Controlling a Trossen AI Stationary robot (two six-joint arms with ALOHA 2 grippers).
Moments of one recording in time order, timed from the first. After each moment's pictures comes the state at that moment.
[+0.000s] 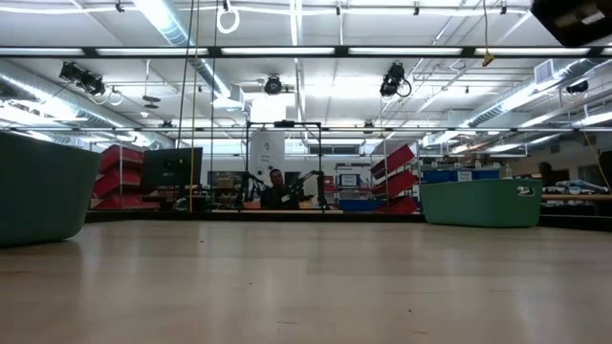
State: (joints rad) left arm -0.76 1.30 1.23 -1.10 -0.94 -0.98; right arm 0.78 1.58 1.09 -0.66 0.19 0.36
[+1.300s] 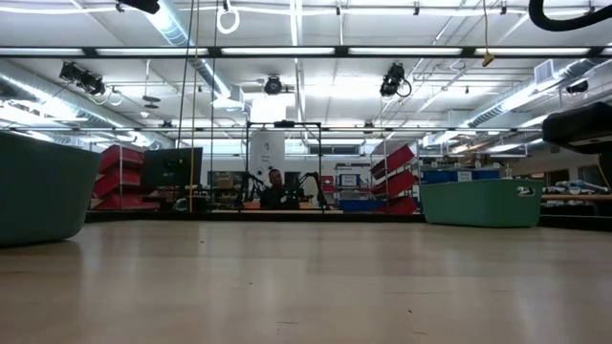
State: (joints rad) left arm -0.76 1.30 1.16 -1.05 -0.97 -0.91; right arm 0.73 1.80 1.03 -0.63 0.02 0.37
